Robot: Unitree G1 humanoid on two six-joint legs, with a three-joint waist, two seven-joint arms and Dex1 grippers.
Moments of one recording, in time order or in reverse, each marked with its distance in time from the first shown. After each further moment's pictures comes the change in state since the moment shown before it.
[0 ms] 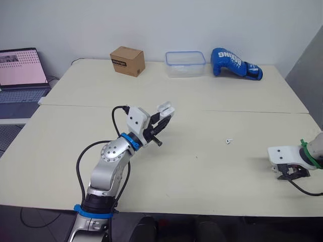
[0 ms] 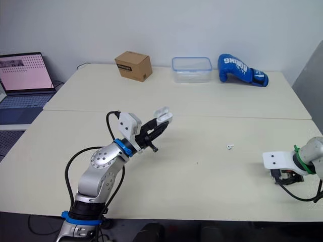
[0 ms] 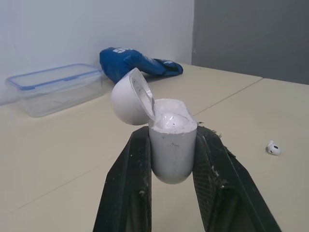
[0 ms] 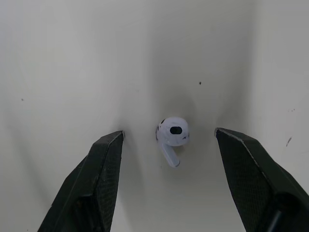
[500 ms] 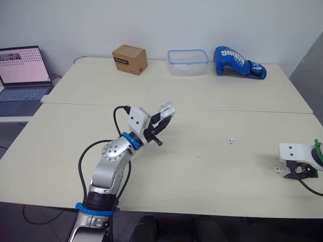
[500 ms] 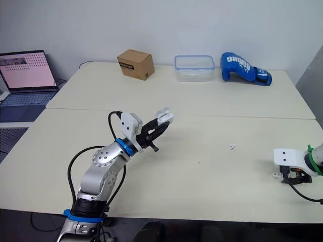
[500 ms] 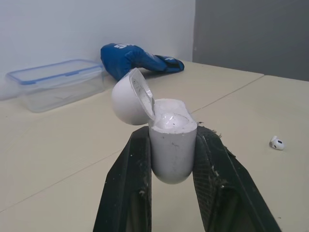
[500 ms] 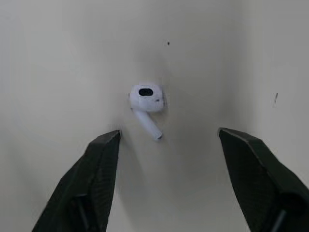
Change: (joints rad) left arm -0.021 -0.005 0.000 0.042 0.002 -0.035 -0.022; right arm 0.057 -0.056 -0.042 0.106 0.098 0.024 -0.091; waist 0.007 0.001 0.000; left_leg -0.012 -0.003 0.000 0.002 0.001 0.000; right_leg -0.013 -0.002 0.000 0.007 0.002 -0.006
